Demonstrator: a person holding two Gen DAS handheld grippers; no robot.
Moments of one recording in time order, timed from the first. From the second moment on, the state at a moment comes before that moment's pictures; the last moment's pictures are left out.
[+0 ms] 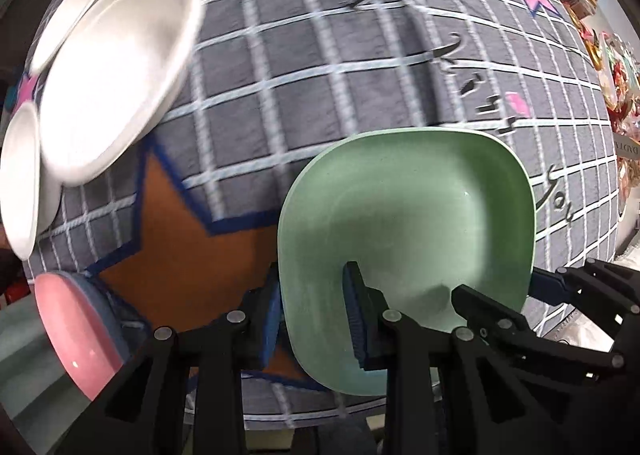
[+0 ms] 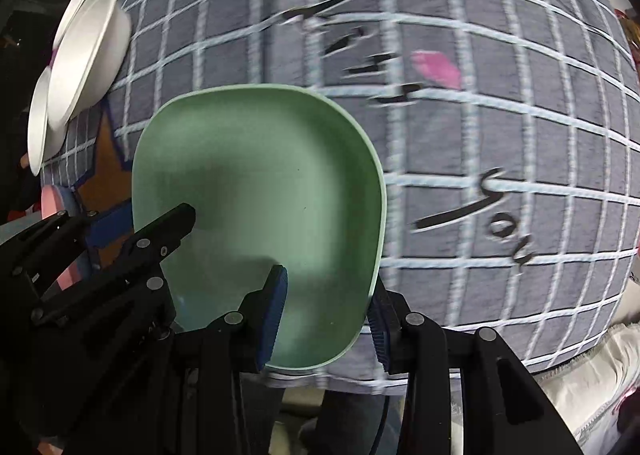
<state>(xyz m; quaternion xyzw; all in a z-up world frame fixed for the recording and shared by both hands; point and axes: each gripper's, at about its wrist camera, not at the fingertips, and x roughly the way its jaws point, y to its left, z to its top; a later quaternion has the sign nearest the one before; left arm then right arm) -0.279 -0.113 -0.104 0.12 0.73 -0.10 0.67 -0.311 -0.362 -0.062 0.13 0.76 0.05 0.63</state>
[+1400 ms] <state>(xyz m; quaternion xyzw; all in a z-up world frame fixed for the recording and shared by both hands) -0.280 -0.085 -0.057 0.06 0.70 -0.04 0.71 -0.356 -0.115 0.056 0.06 0.76 0.14 0.63</state>
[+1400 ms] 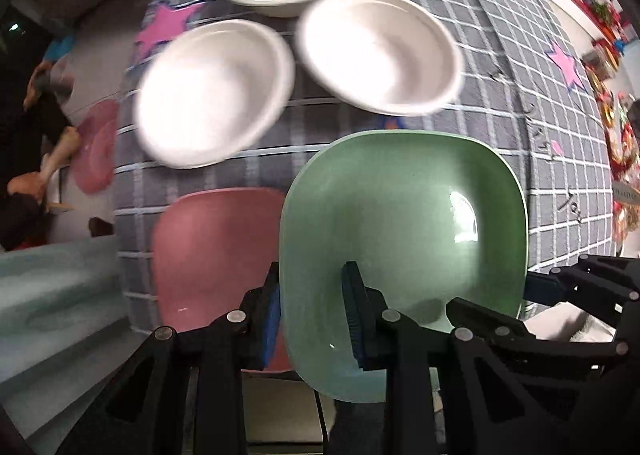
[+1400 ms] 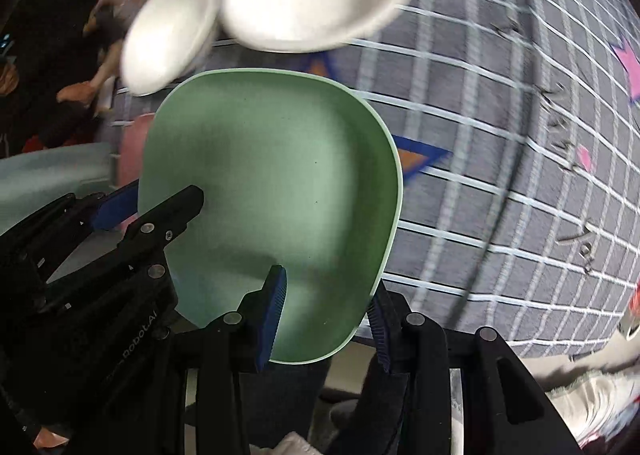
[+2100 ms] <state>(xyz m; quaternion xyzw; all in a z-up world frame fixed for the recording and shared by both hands) -0.300 0.090 -0.051 0.02 0.71 0.05 0.70 -0.412 -0.004 0.025 0.03 0.76 0.17 0.62</state>
